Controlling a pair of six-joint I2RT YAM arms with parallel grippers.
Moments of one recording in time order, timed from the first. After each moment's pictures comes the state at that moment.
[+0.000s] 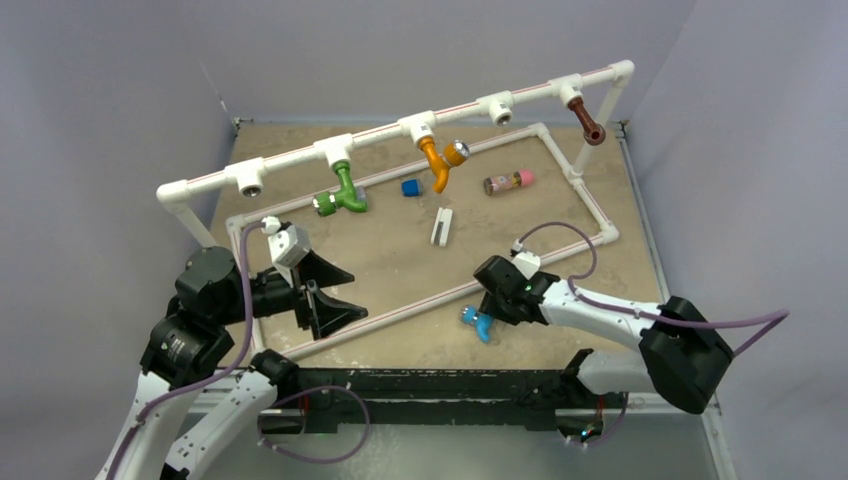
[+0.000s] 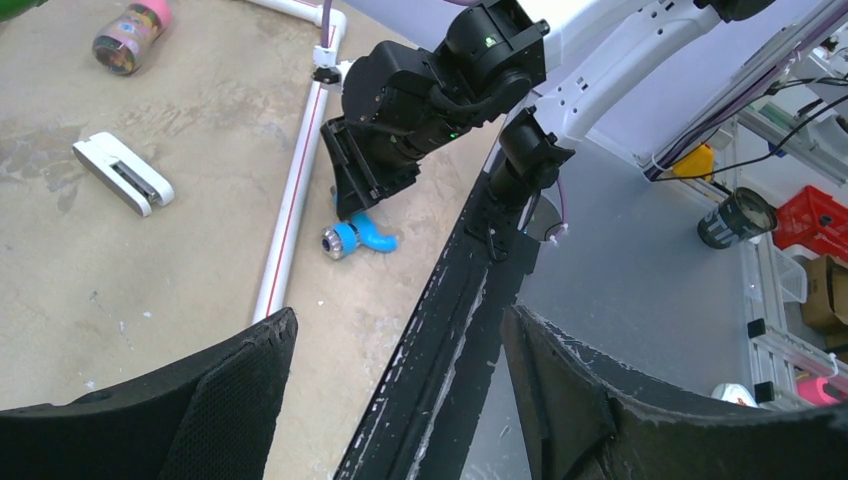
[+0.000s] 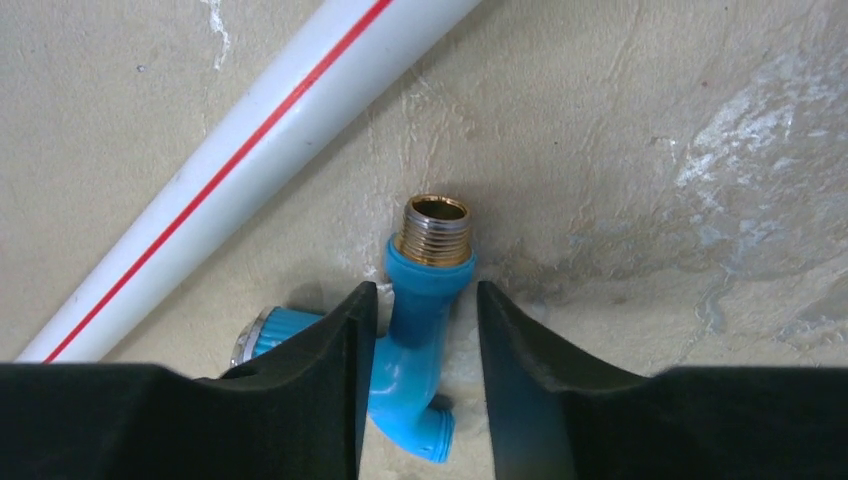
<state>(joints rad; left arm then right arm) -0.48 0.52 0.99 -0.68 0.73 -0.22 0.82 1.26 0.58 -0.54 0.31 1.15</state>
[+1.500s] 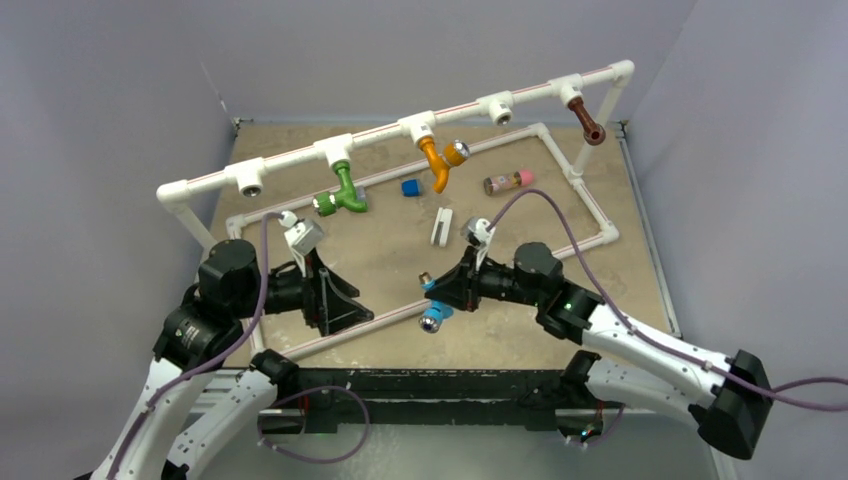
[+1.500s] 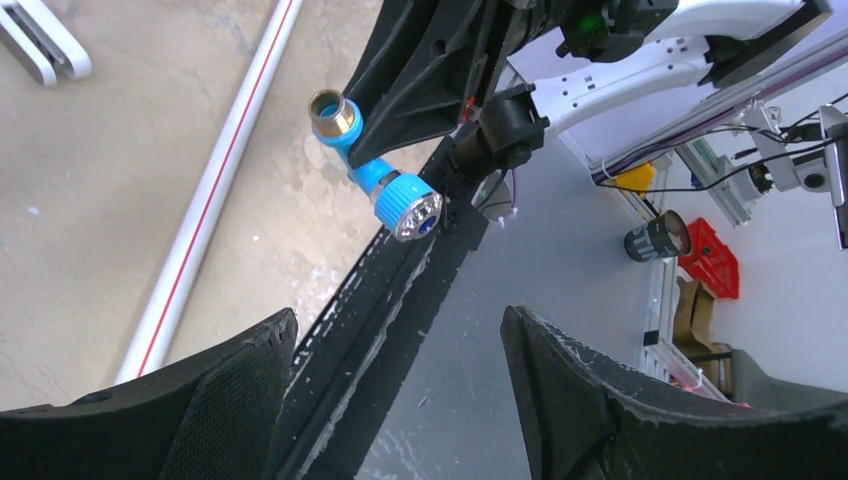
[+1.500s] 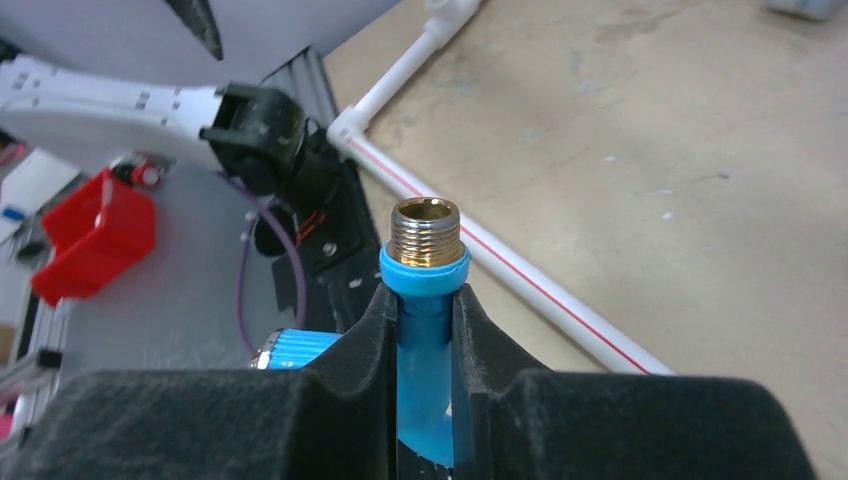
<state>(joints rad) -0.49 0.56 0.96 -0.74 0.73 -0.41 0.88 0.87 0.59 0.10 -0.37 0.40</state>
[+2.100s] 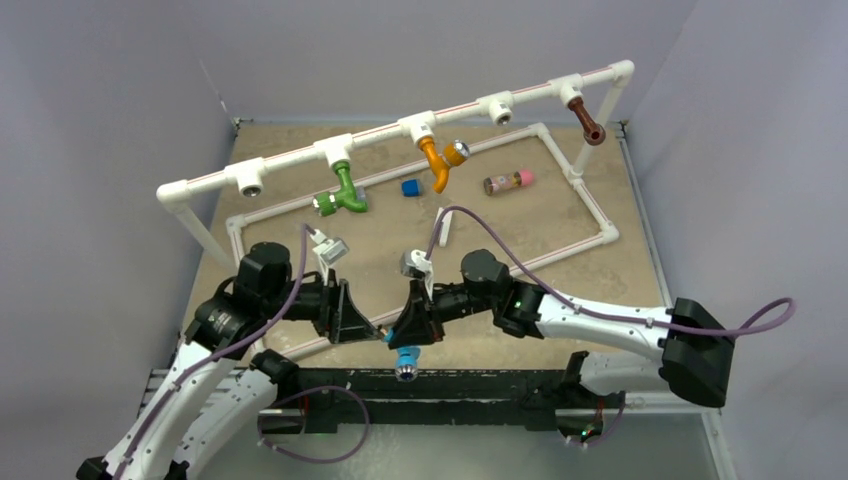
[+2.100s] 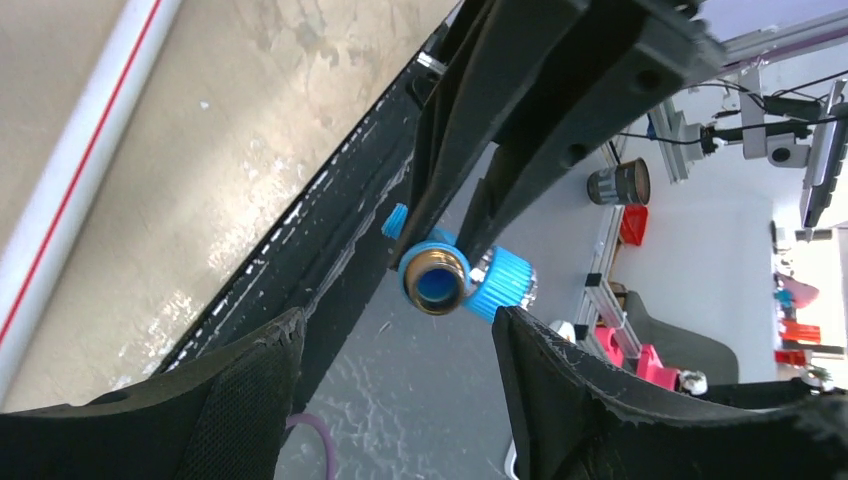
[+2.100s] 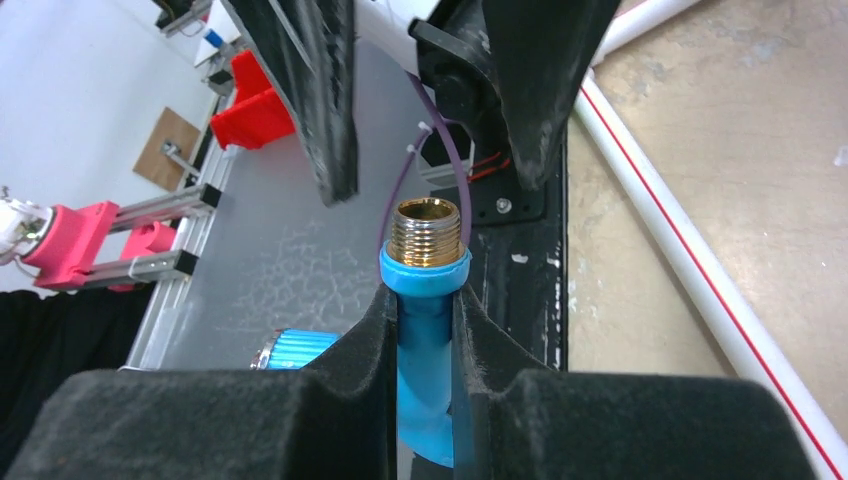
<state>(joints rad) -0.49 0.58 0.78 -0.80 0.82 -0.47 1.08 1.22 0.70 0.30 -0.71 0.39</state>
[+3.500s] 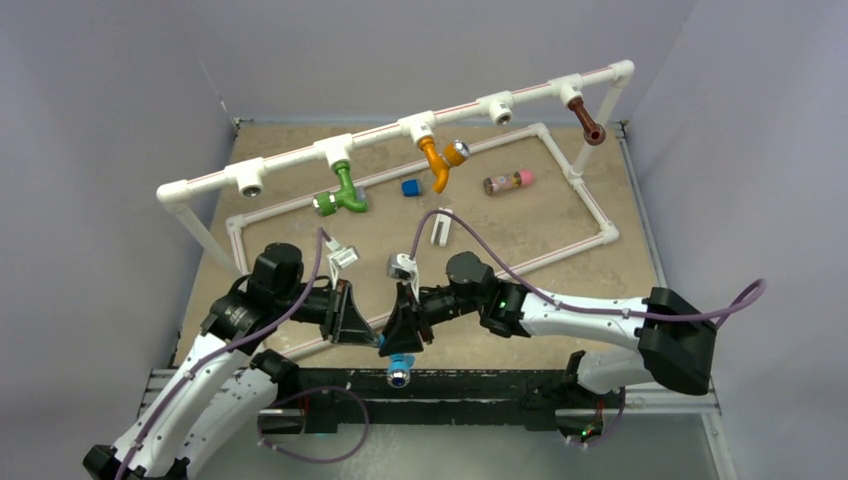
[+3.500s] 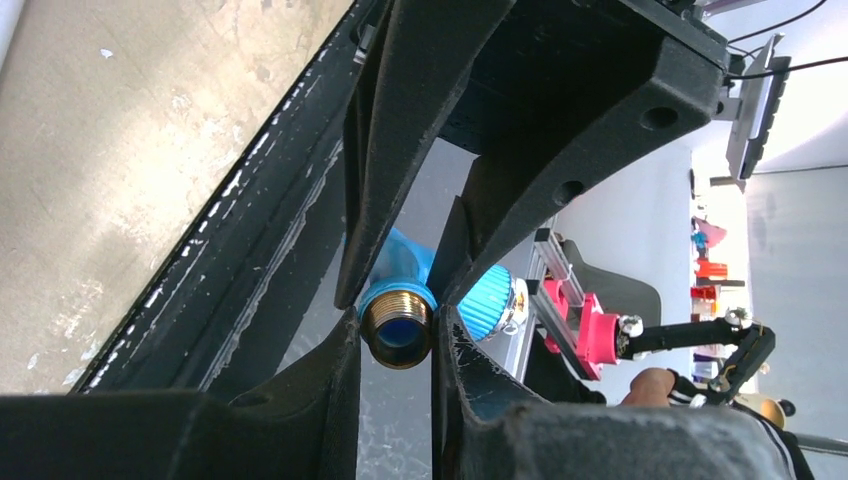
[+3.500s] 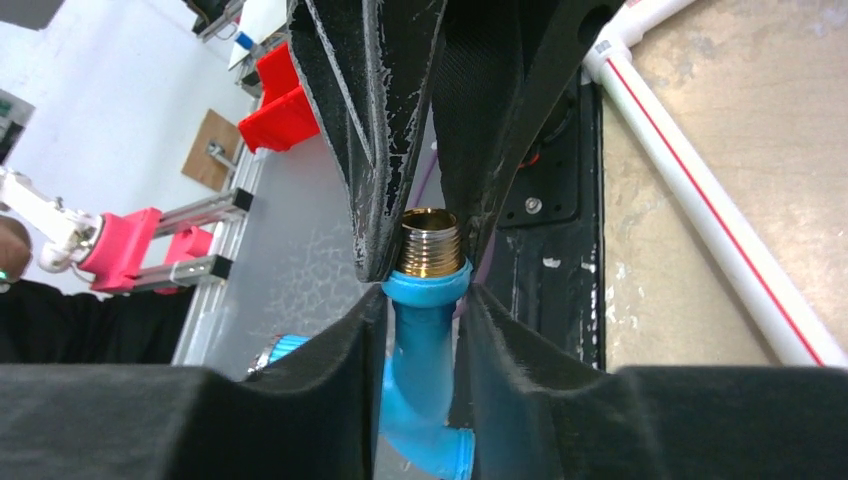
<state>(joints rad) -0.49 0.63 0.67 -0.73 0.98 -0.50 1.12 1.33 0.72 0.39 -0.73 0.49</state>
